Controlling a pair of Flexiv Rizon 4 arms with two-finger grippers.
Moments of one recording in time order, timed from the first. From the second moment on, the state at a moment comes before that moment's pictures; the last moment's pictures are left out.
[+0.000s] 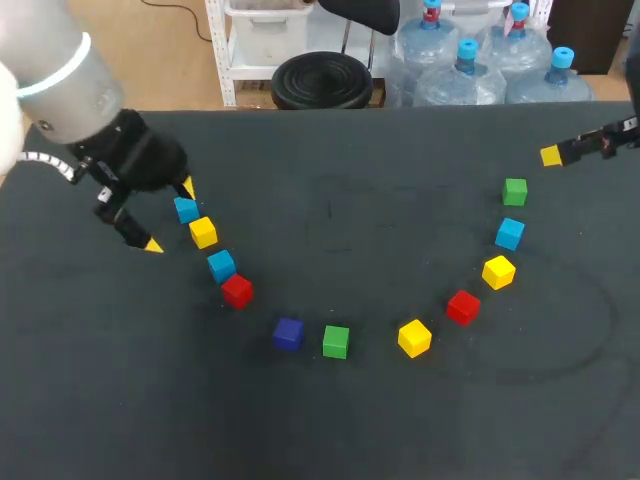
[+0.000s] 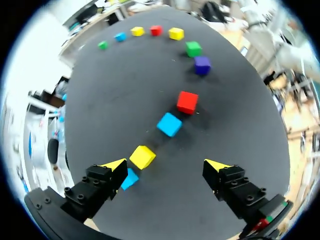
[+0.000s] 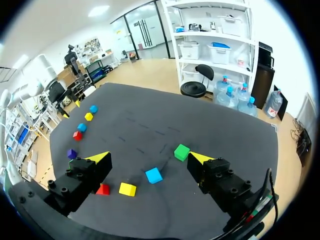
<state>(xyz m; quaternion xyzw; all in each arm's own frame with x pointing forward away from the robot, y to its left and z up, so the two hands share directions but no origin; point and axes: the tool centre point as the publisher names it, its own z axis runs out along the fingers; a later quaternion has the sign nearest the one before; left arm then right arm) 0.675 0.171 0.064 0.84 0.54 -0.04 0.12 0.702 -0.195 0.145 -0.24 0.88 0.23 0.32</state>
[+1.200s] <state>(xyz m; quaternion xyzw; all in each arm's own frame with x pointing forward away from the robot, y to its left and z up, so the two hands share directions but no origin) 0.667 0.113 0.034 0.95 0.30 -0.05 0.06 0.702 -0.195 0.145 -0.24 0.89 0.23 0.32</state>
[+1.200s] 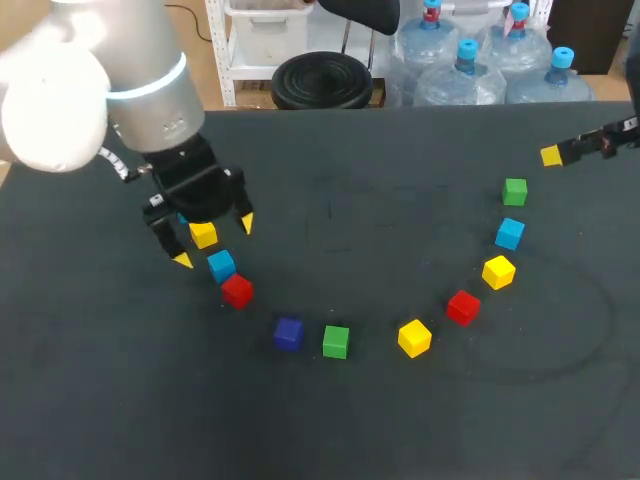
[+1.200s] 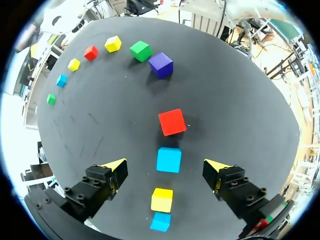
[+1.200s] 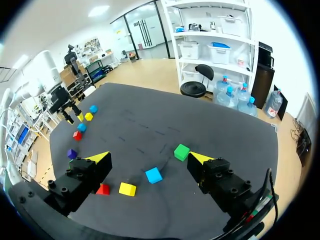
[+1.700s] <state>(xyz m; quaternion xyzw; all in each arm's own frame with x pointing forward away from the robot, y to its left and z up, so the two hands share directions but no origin) 0.653 0.106 0.013 0.94 0.32 -0.06 0.04 0.702 -0.195 0.145 -0.24 0.89 0.23 0.32</state>
